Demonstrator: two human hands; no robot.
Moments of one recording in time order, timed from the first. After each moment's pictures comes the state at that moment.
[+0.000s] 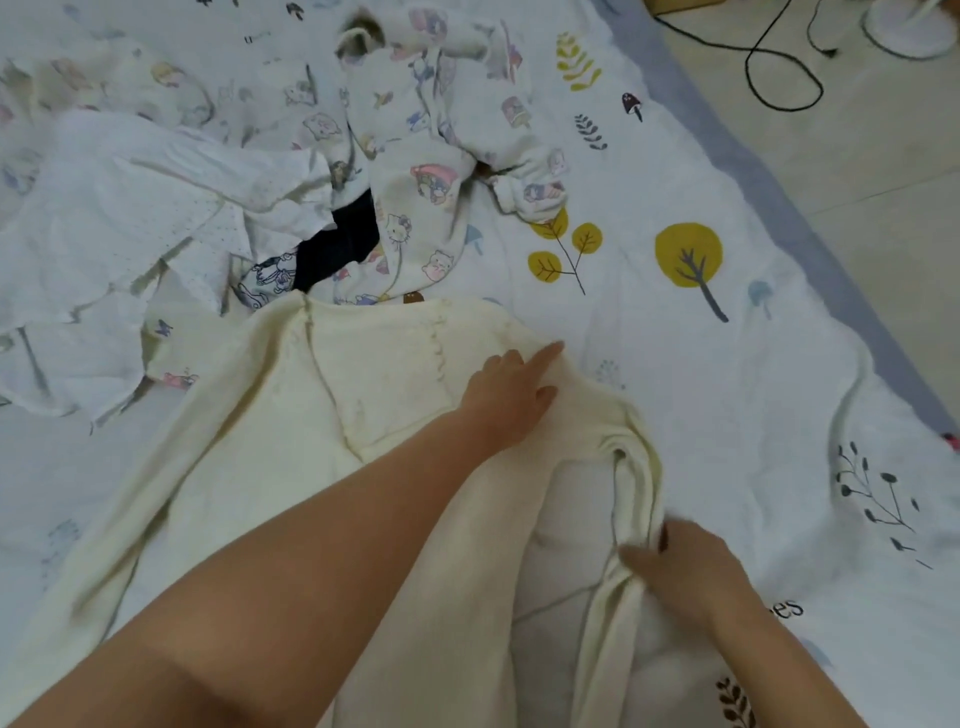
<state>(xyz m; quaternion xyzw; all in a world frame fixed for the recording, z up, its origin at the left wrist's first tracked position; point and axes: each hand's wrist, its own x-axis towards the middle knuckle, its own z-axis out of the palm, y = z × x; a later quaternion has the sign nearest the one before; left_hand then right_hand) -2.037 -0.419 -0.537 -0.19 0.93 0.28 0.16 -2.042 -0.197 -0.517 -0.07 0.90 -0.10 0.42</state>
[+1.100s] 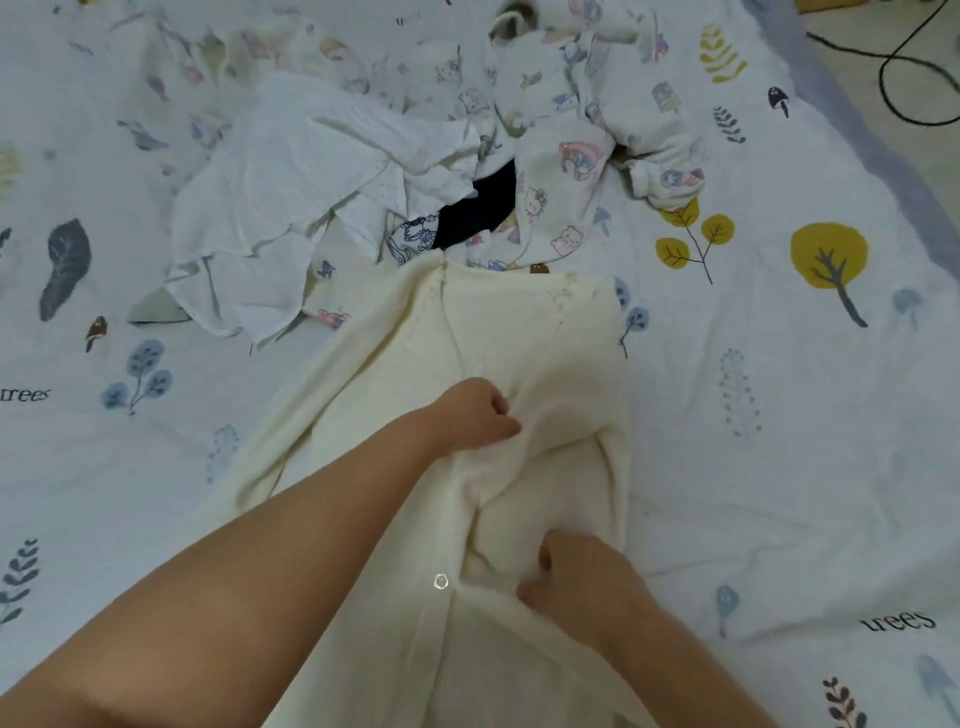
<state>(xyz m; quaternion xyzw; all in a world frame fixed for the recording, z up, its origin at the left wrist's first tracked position) -1.904 -0.491 -0.517 -0.35 0.80 0.43 0.23 -1.915 -0.306 -0.501 -0.34 0.81 -0.01 0.48</state>
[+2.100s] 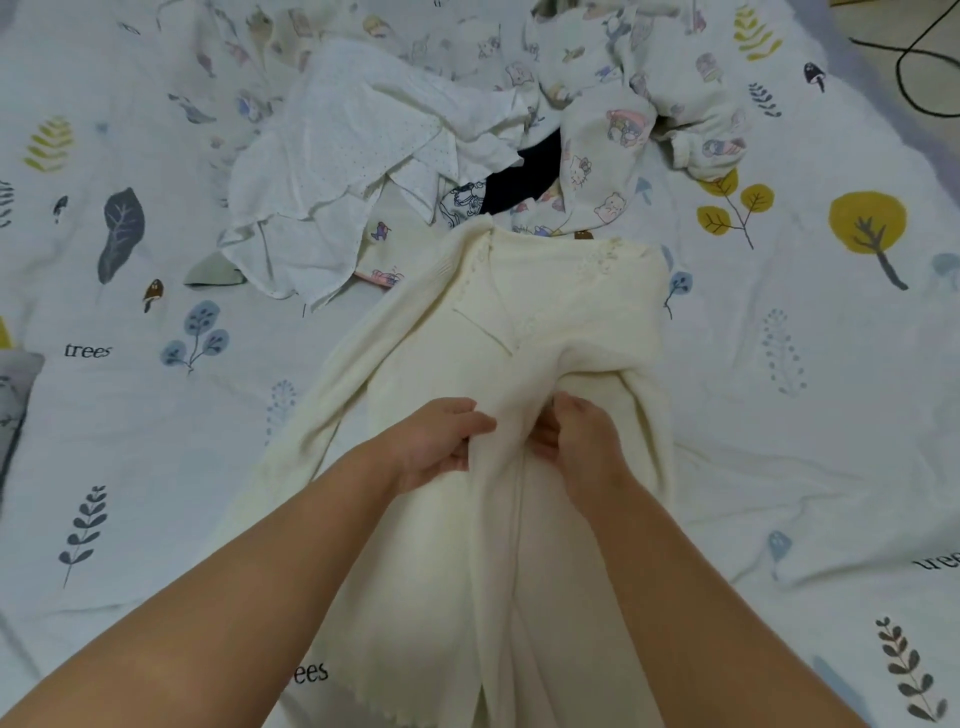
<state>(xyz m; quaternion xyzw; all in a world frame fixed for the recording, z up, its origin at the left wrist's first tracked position) -1.795 -0.490 -0.529 -0.43 0.48 0.75 0.12 -1.890 -0.378 -0.522 0.08 0.71 -0.55 0.44</state>
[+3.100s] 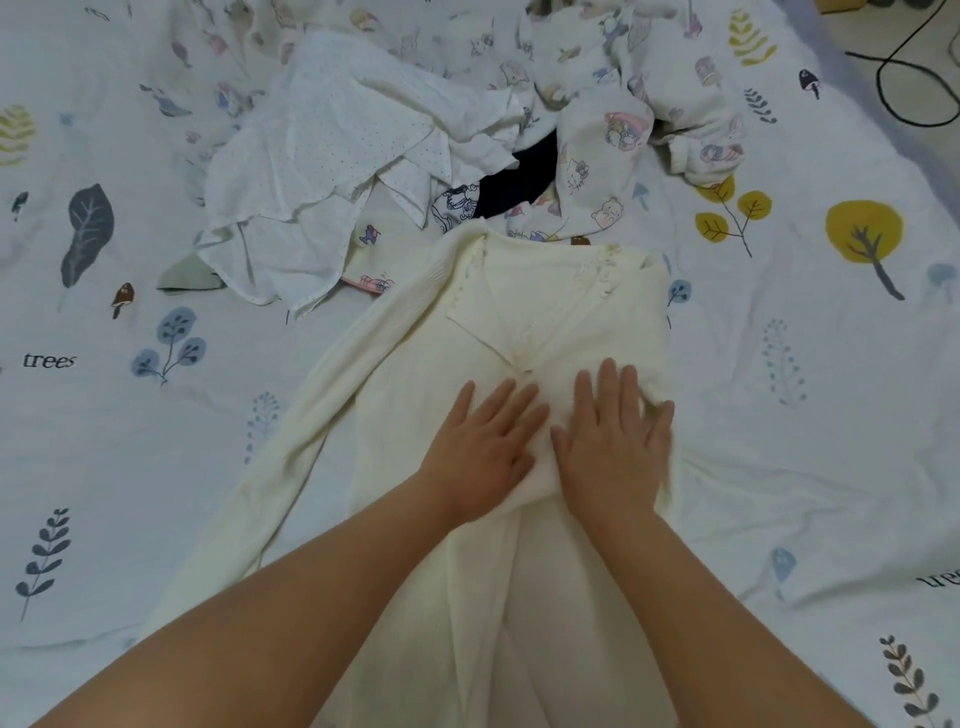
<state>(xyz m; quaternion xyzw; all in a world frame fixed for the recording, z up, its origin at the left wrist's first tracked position) -1.812 -0.469 -0.558 -0.11 0.98 0.11 0.13 -1.908 -0.356 -0.554 -0.34 0.93 0.03 0.11</state>
